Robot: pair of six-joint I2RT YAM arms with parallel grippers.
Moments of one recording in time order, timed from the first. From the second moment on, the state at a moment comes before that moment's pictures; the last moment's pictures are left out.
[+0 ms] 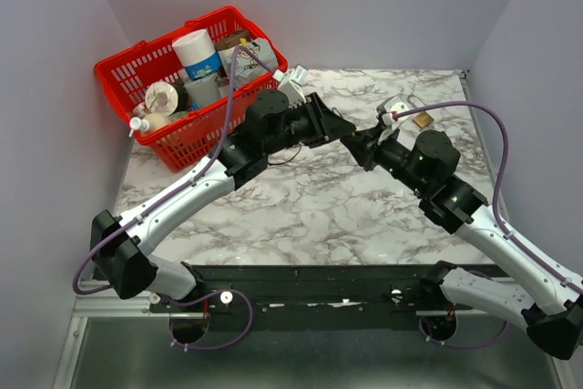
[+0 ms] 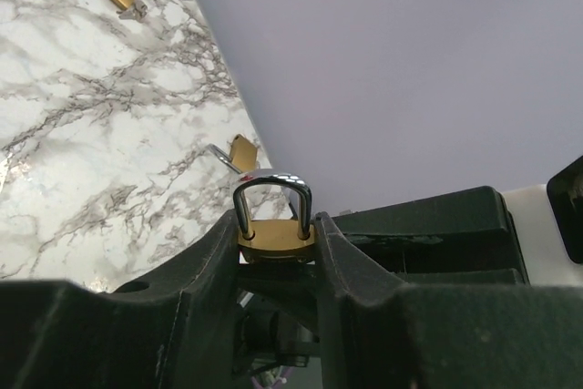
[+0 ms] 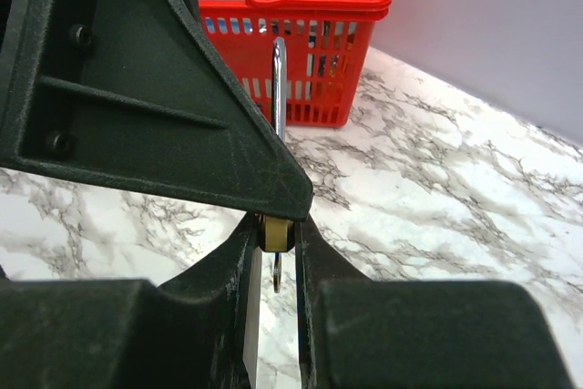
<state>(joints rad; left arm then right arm) -0.80 1.40 1.32 -0.05 0.21 -0.97 0.69 0.94 0.93 -0.02 -0.04 0.00</state>
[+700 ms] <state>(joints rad) -0.65 1.38 1.27 -0.07 0.31 -0.99 0.68 0.94 0.98 -0.23 -0.14 -0.02</state>
